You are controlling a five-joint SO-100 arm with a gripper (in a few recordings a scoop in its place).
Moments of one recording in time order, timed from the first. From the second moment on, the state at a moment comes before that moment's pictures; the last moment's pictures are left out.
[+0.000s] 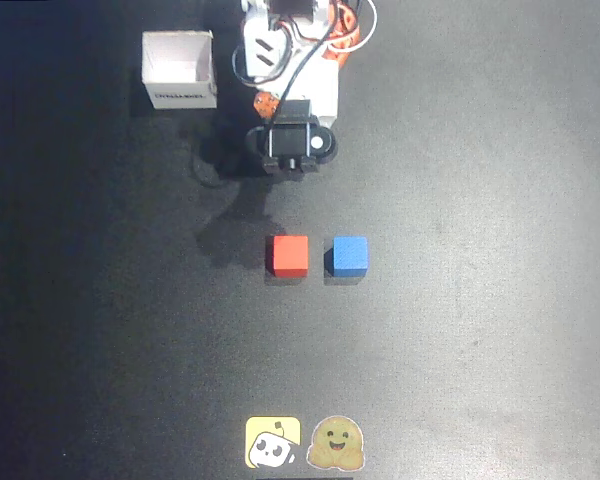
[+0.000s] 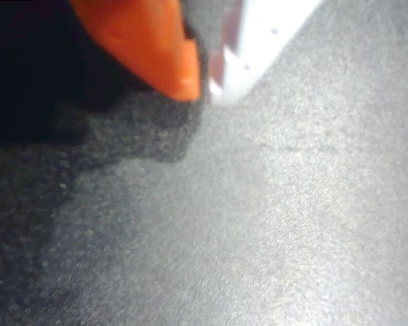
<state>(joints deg) 2.5 182.7 169.5 76.9 92.2</state>
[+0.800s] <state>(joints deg) 2.5 182.9 169.5 76.9 91.1</state>
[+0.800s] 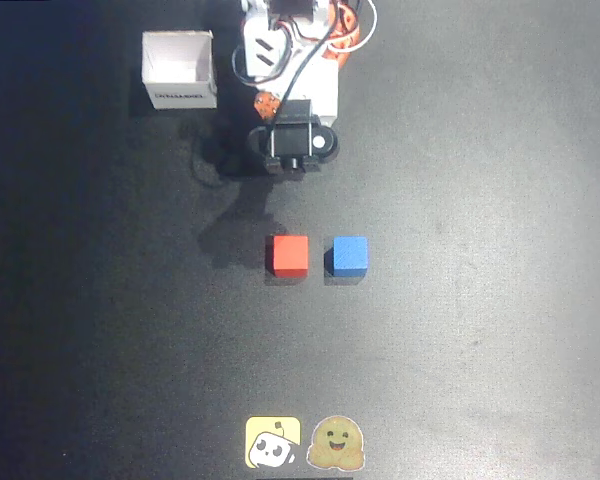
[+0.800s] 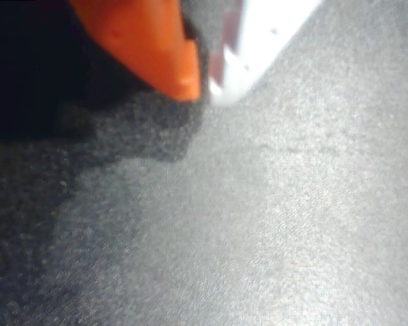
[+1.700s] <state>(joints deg) 2.5 183.0 168.2 78.8 90.8</state>
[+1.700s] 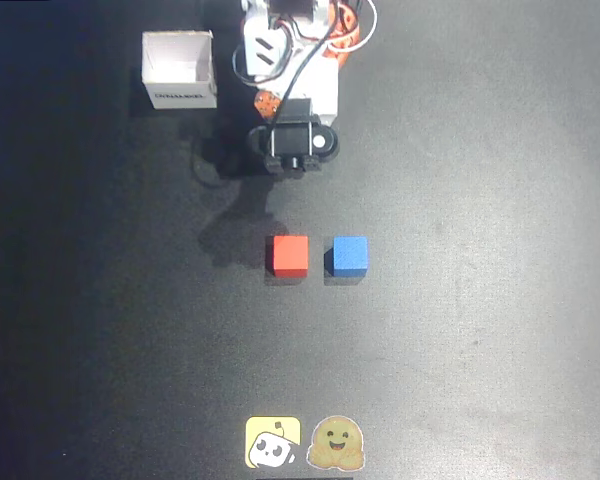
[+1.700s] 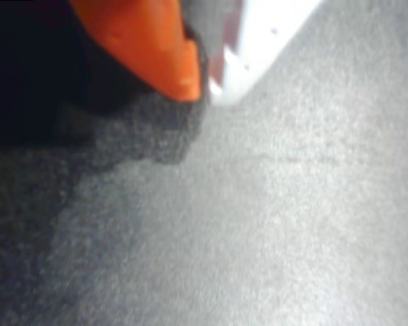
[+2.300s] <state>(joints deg) 1.8 132.5 127.1 78.1 87.9</state>
